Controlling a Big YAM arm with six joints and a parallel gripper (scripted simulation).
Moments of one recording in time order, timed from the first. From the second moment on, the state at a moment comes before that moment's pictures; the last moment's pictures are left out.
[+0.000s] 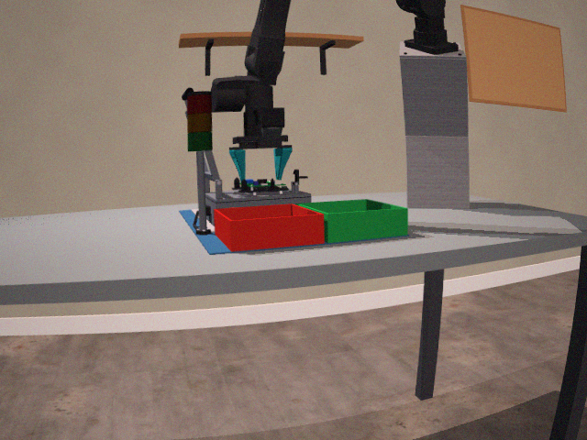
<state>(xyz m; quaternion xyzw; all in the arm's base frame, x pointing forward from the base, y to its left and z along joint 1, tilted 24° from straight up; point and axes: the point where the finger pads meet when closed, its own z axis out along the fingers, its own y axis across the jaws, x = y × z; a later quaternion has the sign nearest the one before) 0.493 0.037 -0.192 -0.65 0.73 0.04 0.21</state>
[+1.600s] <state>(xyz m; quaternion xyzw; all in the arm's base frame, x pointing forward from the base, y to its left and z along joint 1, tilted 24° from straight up) 0.494 0.038 -0.195 -0.65 0.73 0.04 0.21</state>
